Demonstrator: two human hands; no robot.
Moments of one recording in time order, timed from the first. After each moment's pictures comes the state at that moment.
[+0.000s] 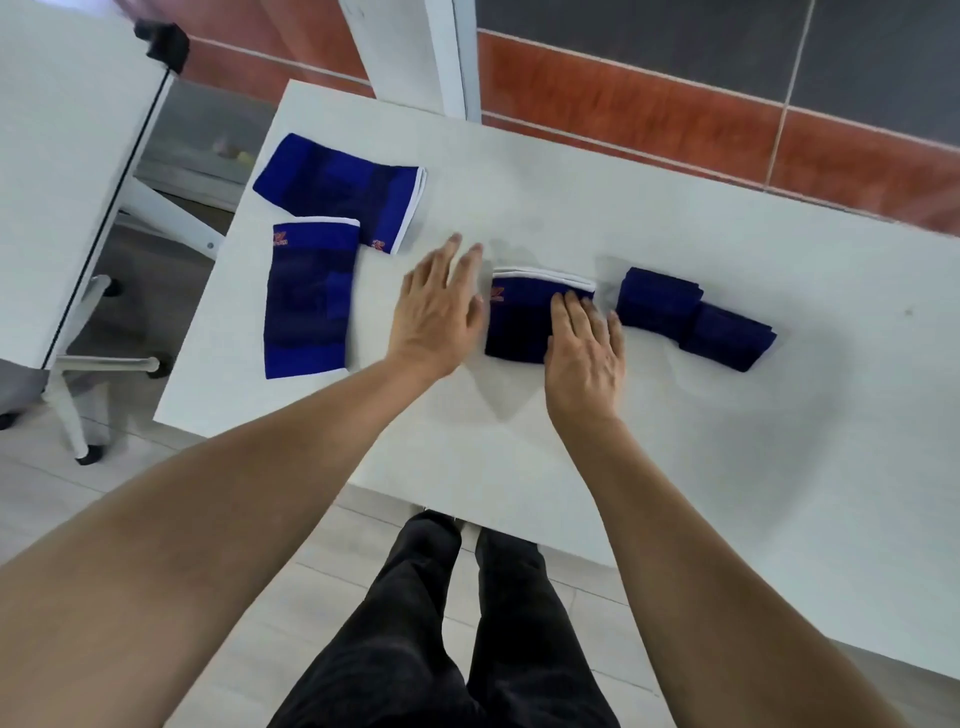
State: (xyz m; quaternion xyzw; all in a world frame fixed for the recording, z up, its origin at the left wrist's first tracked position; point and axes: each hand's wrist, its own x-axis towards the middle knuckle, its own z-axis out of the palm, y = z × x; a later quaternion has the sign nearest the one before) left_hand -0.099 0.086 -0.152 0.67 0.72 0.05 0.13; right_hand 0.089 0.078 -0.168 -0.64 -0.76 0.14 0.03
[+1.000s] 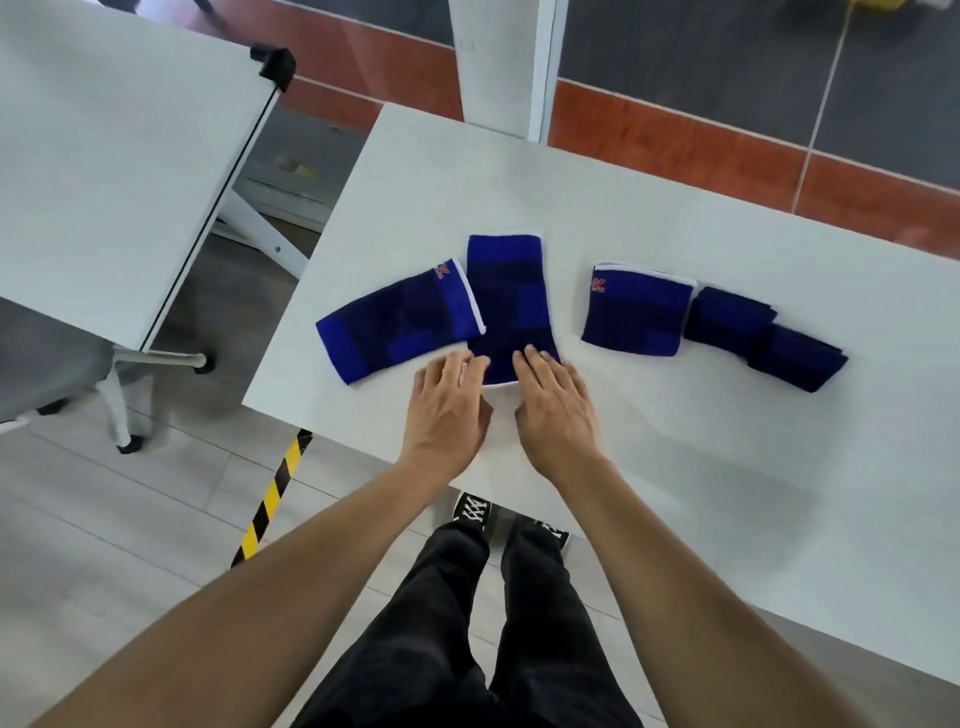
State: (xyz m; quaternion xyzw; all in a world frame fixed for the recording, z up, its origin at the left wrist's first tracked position) left_hand -0.140 -0.043 -0.141 0.64 0.75 0.05 0.14; right_hand 0.008 0.008 -0.152 -0.51 -0.83 0.23 -0.04
